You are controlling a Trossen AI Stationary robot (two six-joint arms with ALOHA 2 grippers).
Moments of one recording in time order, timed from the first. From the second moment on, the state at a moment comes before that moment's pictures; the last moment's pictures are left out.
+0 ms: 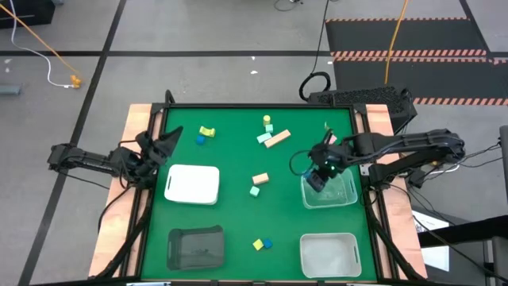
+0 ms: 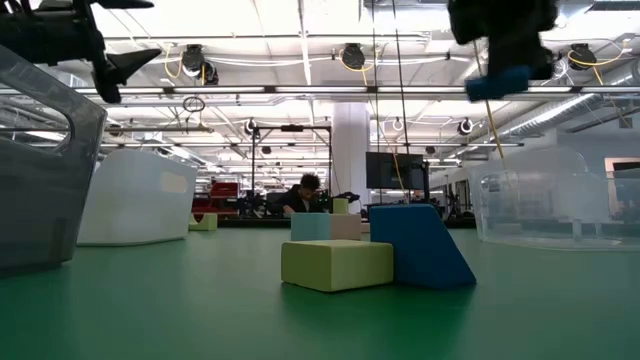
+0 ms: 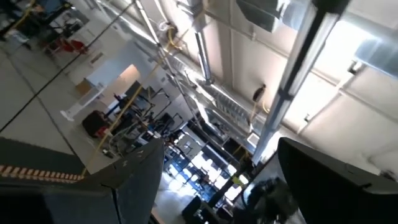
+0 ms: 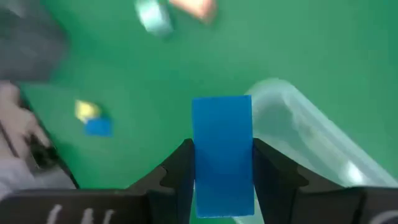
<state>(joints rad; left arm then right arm) -0.13 0.35 0.01 0.95 -0.67 -0.45 0.06 1.17 1.04 -1.04 -0.08 0.85</state>
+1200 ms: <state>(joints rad) -0.13 0.35 0.01 0.94 -0.79 -0.58 -0.22 1.29 1.04 -1.25 0.08 0.85</state>
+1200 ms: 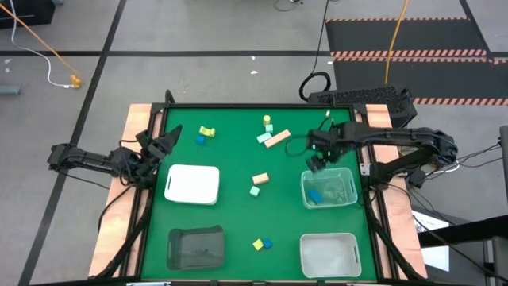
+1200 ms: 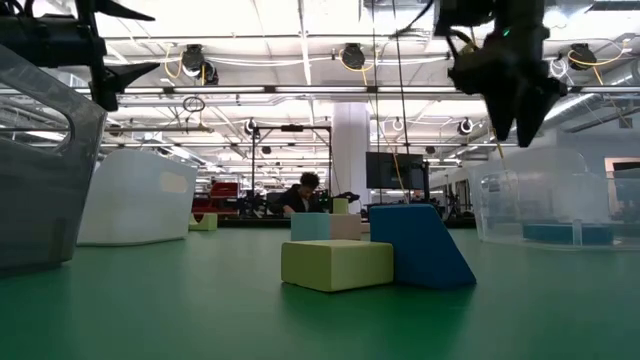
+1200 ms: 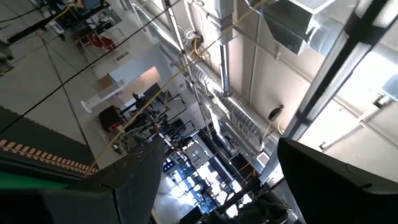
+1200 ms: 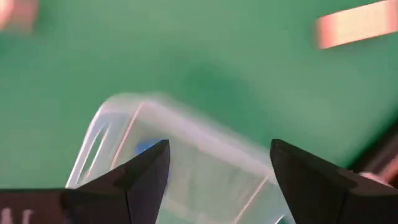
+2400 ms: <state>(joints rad) -0.13 0.35 0.01 0.94 -0.88 -0.50 -0.77 1.39 0.65 -0.65 0.21 1.28</state>
